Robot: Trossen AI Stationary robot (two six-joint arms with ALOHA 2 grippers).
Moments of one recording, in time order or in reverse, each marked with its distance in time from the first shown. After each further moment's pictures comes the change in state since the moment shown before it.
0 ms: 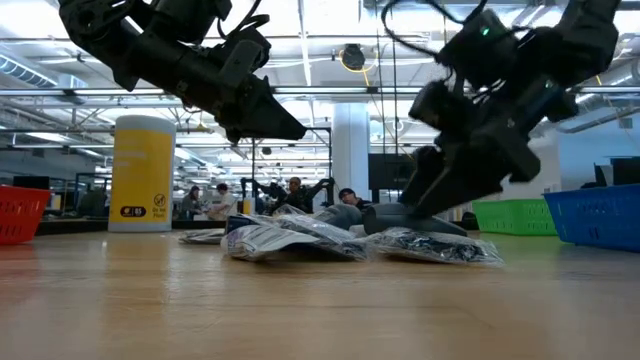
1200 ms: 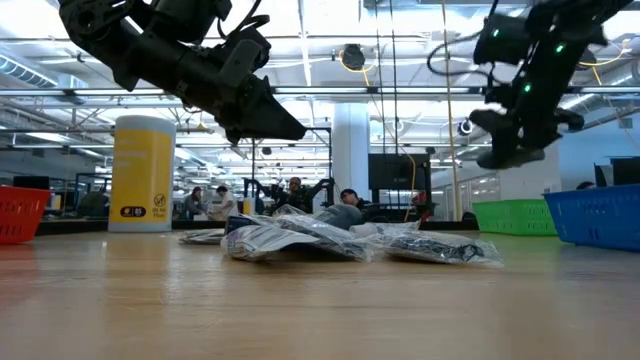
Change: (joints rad) left arm 0.000 0.000 0.000 0.001 0.001 -0.010; right arm -0.551 -0.596 0.125 -1.113 0.511 0.716
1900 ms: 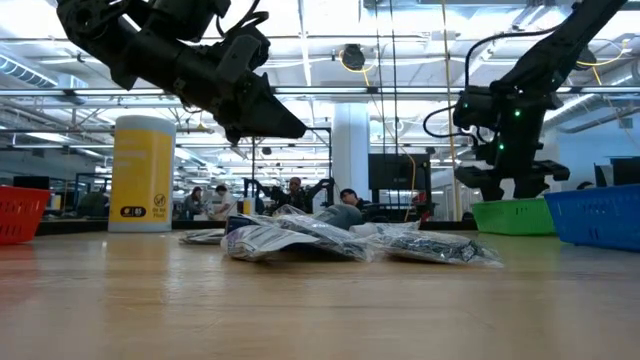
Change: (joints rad) left arm -0.018 0.000 0.000 0.003 0.003 -0.016; right arm -0.313 0.360 -0.064 0.361 -0.167 -0.067
